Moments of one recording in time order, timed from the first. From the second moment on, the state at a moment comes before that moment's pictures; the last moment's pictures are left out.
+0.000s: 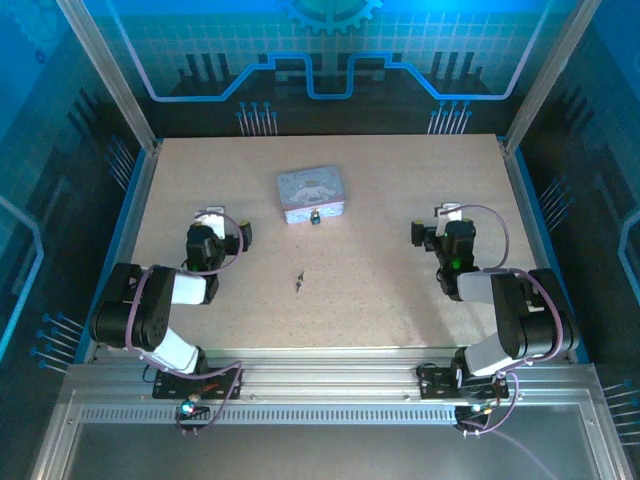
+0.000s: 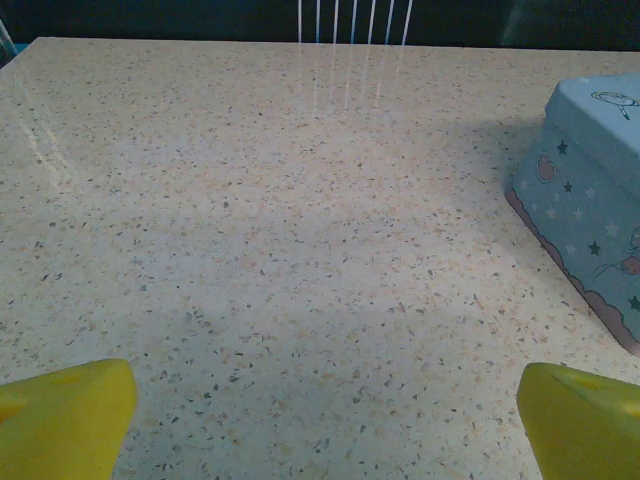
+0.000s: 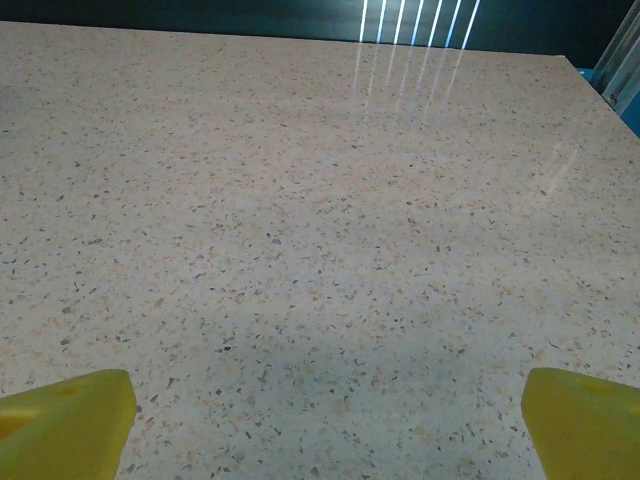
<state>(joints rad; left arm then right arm) -0.03 1.56 0.37 0.83 -0.06 -0.07 0.09 1.50 0.41 0.69 0.15 -0.02</state>
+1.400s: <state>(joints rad) -0.03 1.56 0.37 0.83 -0.06 -0.07 0.09 1.50 0.41 0.69 0.15 -0.02</state>
